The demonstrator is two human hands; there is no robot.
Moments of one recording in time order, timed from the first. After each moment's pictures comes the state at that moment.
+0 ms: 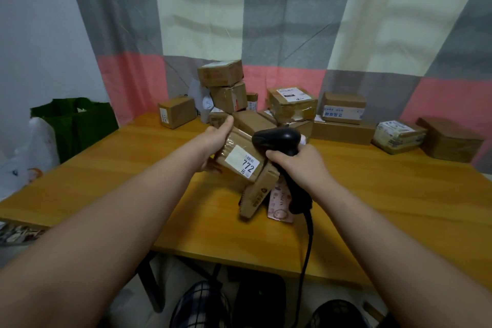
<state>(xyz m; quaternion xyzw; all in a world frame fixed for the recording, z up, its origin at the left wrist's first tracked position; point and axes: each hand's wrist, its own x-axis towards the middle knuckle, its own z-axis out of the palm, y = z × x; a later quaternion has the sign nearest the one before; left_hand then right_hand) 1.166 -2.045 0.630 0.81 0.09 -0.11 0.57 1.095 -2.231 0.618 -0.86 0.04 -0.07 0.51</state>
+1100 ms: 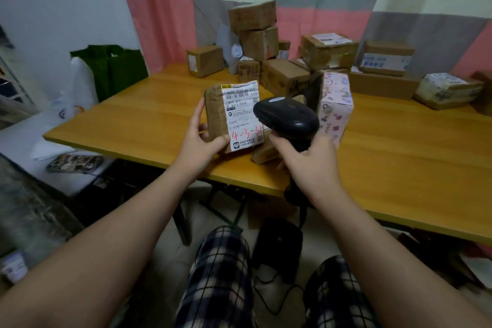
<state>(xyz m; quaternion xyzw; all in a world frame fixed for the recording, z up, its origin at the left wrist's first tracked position) 1.059 -1.972 0.512 0.78 -0.04 0.13 0.61 1.004 -2.171 0.545 -0.80 -0.06 -0.20 0.56</state>
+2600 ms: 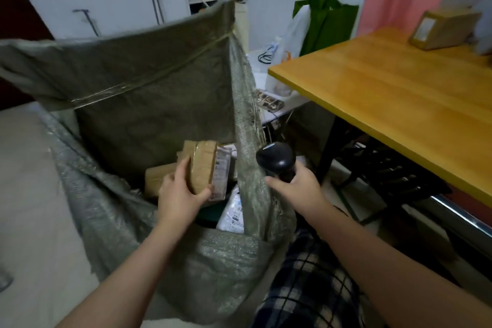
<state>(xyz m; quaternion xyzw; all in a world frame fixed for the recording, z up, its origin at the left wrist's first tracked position) 0.774 -1.722 0.392 0.81 0.47 0.21 0.29 0.943 -1.887 0.408 -0.78 -0.26 0.23 0.52</state>
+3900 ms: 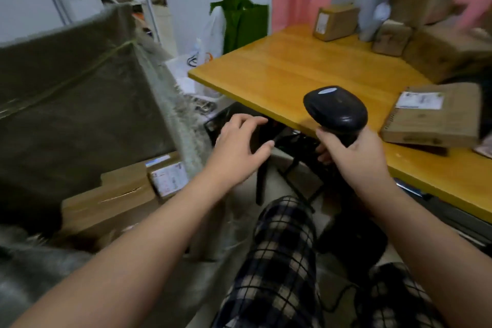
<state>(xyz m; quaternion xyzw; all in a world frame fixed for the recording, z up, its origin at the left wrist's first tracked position) 0.937 -1.860 0.480 0.93 0.06 0.17 0.31 0.998 -2.054 0.494 -0.82 -0.14 -0.02 0.56</state>
